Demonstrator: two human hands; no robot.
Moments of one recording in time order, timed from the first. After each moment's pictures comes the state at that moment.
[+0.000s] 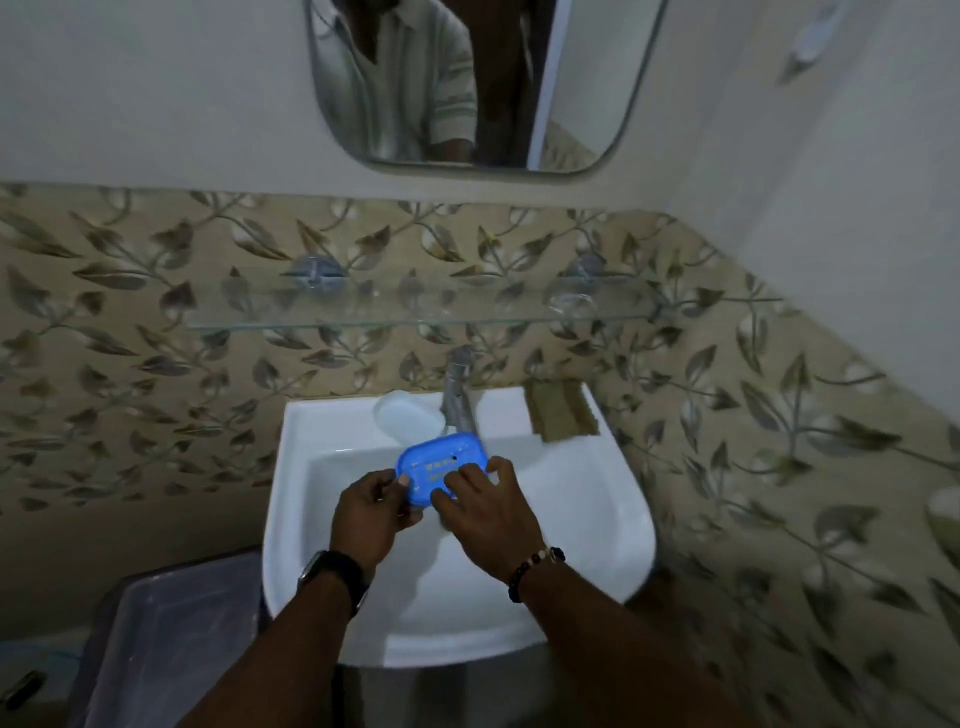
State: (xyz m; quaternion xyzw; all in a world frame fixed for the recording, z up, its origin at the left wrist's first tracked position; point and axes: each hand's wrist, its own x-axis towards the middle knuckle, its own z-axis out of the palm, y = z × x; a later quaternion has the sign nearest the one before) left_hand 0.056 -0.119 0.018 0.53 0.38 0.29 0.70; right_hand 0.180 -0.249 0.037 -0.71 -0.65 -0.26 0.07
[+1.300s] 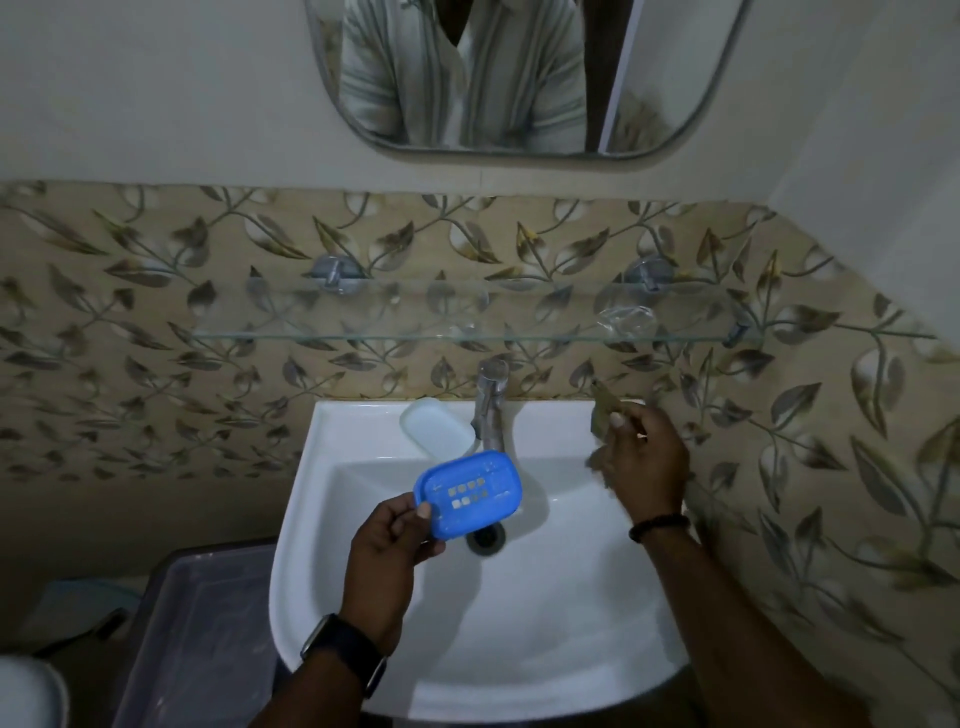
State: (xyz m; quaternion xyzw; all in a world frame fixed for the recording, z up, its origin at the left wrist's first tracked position) left_hand 0.064 -0.153 0.039 0.46 0.40 0.36 0.71; right_hand 0.339 -0.250 0.057 -0.79 -0.29 -0.07 0.54
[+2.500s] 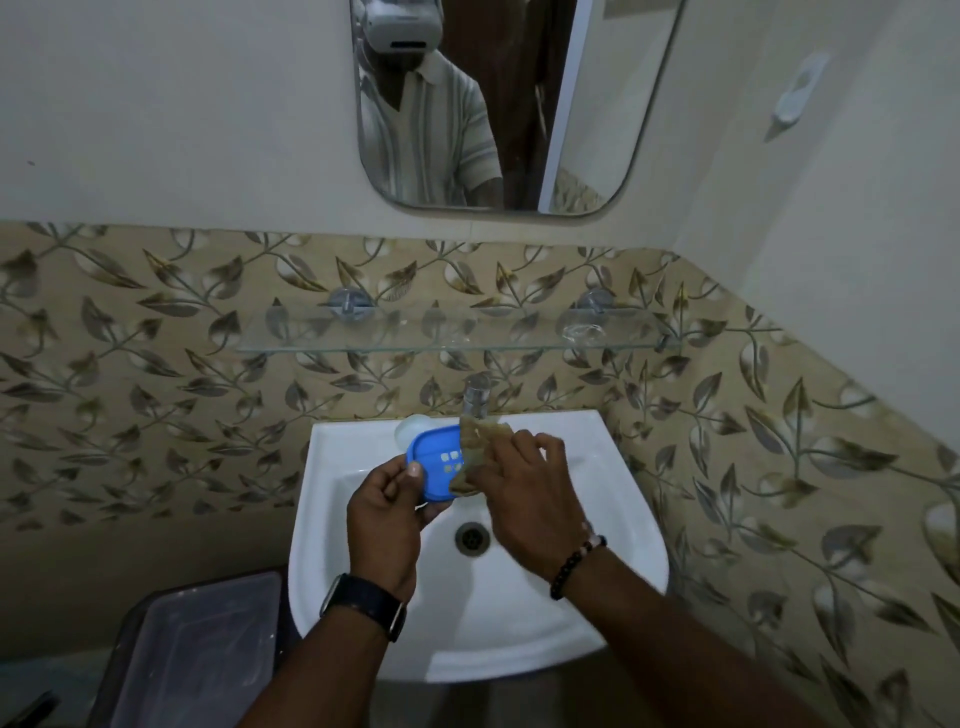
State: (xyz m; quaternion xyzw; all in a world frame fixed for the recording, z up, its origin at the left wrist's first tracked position) left_hand 0.041 -0.159 0.101 0.43 0.31 0.43 0.73; right_hand 0.160 -0.265 0.144 -0.76 -0.61 -0.18 0.16
